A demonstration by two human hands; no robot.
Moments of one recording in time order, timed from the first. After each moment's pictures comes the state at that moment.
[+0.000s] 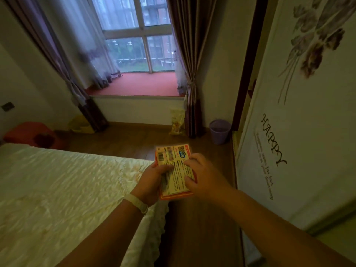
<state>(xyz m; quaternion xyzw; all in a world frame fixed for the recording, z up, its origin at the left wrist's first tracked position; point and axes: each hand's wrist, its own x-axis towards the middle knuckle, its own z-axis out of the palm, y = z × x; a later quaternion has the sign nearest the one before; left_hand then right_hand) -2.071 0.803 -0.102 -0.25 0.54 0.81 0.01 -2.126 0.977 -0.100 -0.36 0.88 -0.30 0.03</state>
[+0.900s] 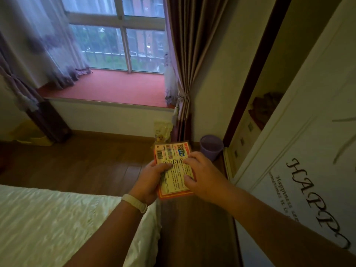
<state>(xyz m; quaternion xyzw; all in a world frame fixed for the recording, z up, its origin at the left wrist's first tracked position) -2.388 0.606 -0.137 -0.18 0.49 0.85 0.07 -2.418 0.787 -0.094 -0.30 0.91 -0.27 0.06</state>
